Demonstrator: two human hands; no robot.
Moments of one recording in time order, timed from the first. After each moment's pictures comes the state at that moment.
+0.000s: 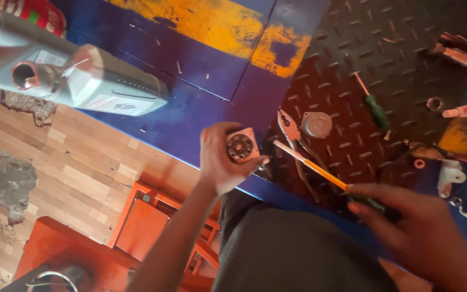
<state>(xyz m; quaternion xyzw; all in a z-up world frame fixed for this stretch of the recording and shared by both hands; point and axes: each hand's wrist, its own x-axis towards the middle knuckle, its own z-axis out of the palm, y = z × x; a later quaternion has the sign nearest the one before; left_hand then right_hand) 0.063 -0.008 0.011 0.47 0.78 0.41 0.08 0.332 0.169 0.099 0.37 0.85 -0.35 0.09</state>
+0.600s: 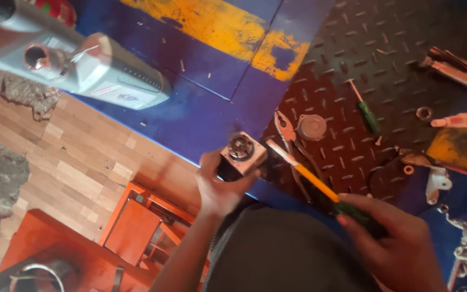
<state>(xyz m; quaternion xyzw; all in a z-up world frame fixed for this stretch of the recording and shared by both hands) 0.122 -0.031 0.002 0.24 0.84 0.48 0.06 0.347 0.141 0.100 0.35 0.83 -0.42 -0.08</state>
